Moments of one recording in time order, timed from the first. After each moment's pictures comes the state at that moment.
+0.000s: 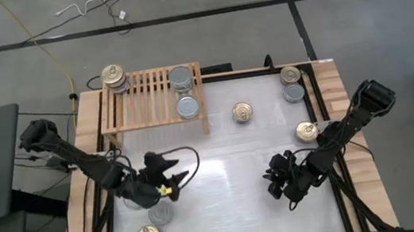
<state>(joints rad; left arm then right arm) -0.60 1.26 0.91 -0.36 -0.86 -0.95 0.70 1.46 0.63 -0.30 0.63 1.28</state>
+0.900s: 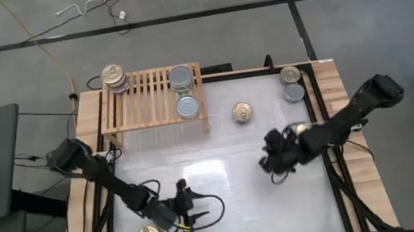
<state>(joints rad) -0.66 1.76 0.79 0.50 -0.63 -0.42 0.38 1.29 0.77 -0.73 0.58 1.15</state>
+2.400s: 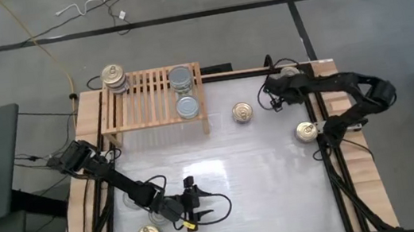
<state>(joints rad) -0.59 1.82 0.79 0.57 -0.53 -0.30 -0.66 1.46 0.68 -0.74 0.54 0.56</state>
